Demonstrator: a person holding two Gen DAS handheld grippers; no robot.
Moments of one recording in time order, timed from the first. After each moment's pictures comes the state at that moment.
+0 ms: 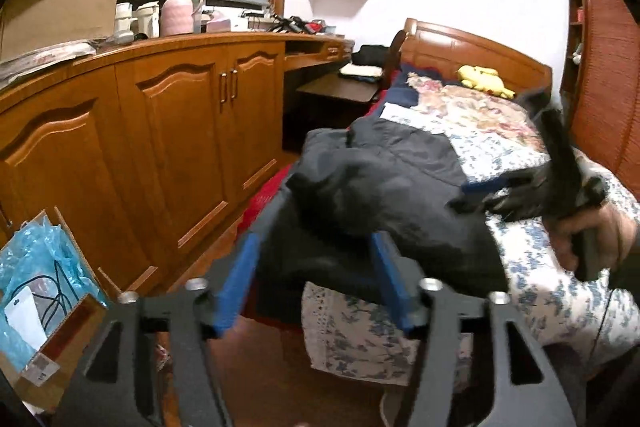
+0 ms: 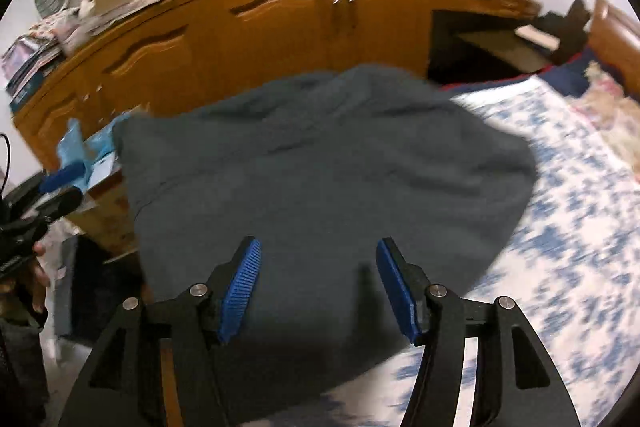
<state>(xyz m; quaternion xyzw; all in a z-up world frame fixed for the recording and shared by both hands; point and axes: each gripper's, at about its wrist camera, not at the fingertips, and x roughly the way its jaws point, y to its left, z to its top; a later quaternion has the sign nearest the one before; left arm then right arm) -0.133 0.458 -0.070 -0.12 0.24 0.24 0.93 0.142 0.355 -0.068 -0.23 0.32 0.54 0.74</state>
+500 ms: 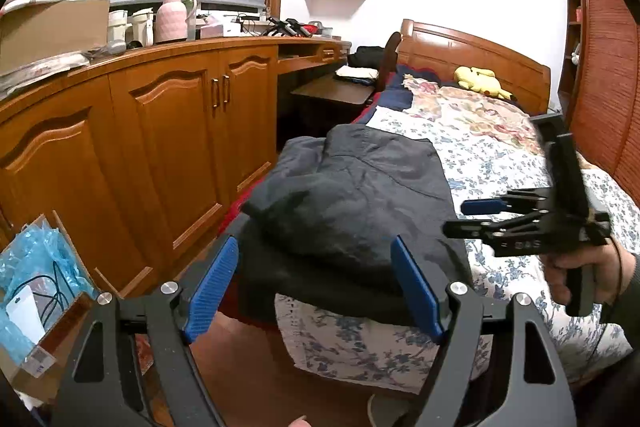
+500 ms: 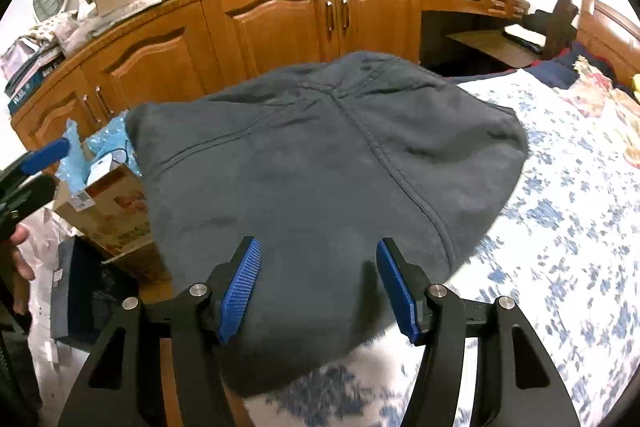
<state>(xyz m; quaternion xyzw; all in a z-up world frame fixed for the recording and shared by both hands) -0.114 0.428 -0.054 -0.11 0.24 0.25 0.93 0.090 0.318 -0.055 -0.20 0.30 0.53 0.77</state>
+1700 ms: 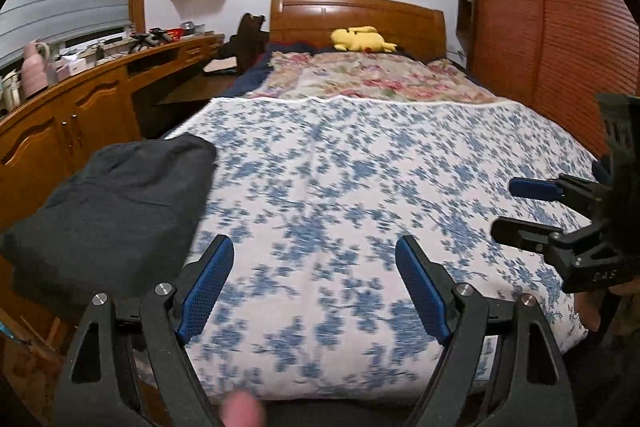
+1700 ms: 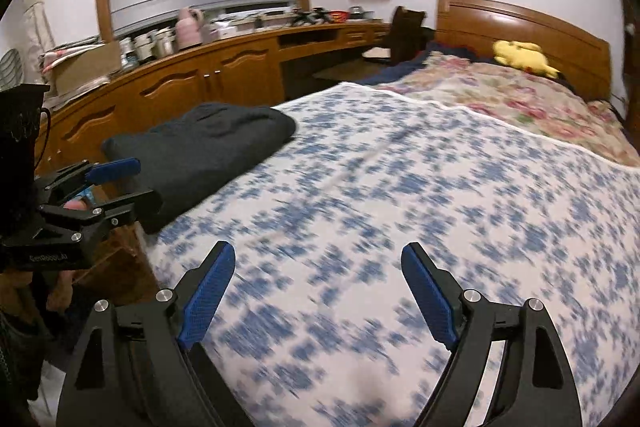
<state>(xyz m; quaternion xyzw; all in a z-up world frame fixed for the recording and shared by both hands) 0.028 0.174 -0.043 -0.04 0.29 0.08 0.95 0.058 0.029 -0.040 -0.09 0.24 0.38 0.89</state>
